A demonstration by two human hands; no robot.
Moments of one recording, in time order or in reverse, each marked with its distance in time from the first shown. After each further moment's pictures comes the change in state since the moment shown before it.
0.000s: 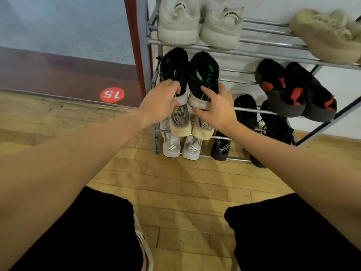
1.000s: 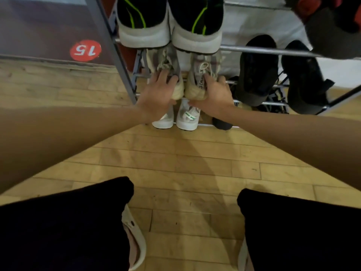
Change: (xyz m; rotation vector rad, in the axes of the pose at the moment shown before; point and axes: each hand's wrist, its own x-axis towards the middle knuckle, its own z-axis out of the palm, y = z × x) left_hand -0.010 -0.028 0.165 0.247 -0.228 -0.058; right_hand 0.001 0.083 0.131 0.101 -0.249 0.214
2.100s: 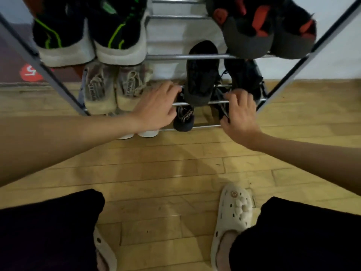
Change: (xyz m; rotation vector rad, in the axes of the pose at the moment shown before) left_hand 0.026 0.115 -0.021 -0.198 0.032 0.309; right_hand -0.093 0.149 -0.077 -0.306 0.258 -0.016
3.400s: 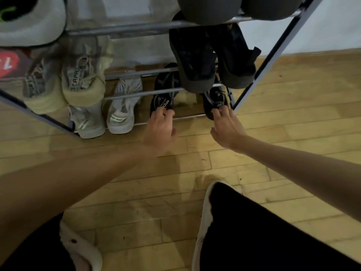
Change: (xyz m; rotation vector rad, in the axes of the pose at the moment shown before) left_hand 0.010 0.068 0.146 -0.090 -0.034 -0.245; right_hand -0.011 0.084 0.090 -0.028 -0.367 0.018
